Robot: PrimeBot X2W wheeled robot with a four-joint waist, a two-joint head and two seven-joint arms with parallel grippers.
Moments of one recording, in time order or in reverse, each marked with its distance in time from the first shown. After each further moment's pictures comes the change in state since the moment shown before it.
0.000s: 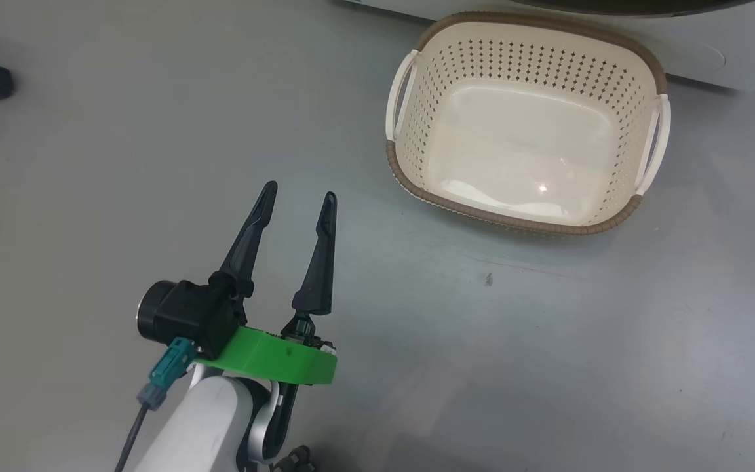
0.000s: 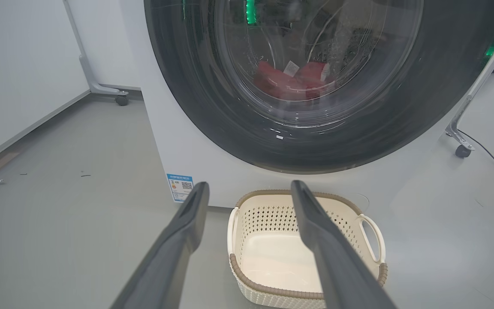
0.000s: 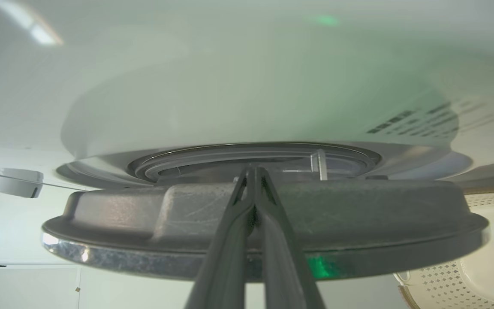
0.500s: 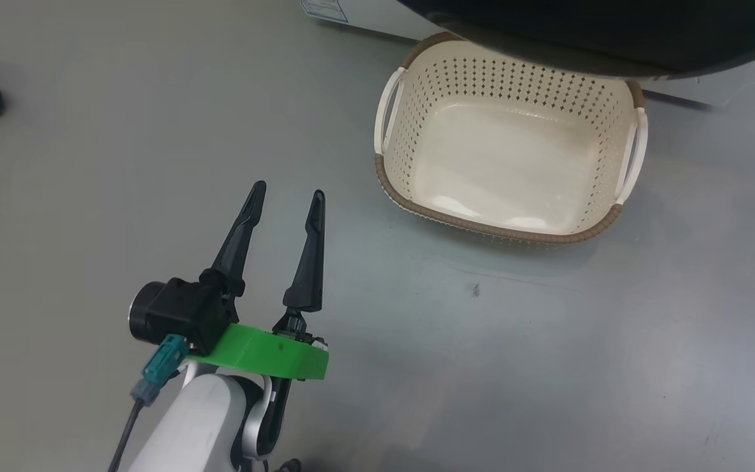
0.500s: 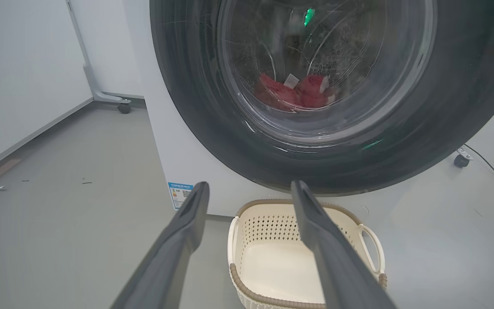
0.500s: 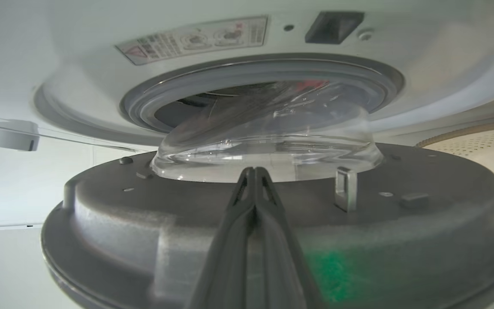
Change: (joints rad) left arm 0.000 0.000 0.023 0.017 0.000 0.000 0.000; right arm 0.045 0.031 0.034 0.028 0.073 0.003 0.154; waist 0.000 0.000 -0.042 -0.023
